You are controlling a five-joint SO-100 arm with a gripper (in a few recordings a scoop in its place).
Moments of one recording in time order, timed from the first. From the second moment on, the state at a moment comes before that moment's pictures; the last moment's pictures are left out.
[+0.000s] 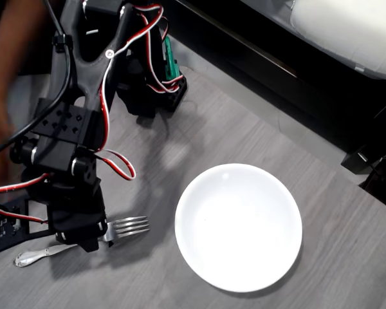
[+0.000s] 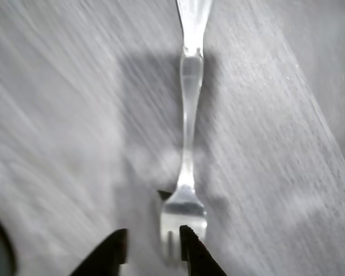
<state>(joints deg) 13.5 90.6 106.3 61.7 -30.4</state>
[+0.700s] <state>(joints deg) 12.6 86.0 110.3 59.9 -34.0</state>
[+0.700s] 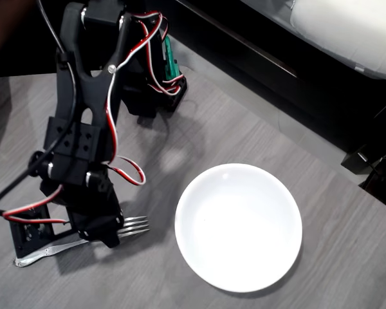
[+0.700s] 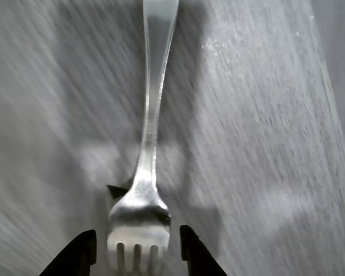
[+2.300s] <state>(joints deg) -25.8 102.3 110.3 63.5 -14.1</state>
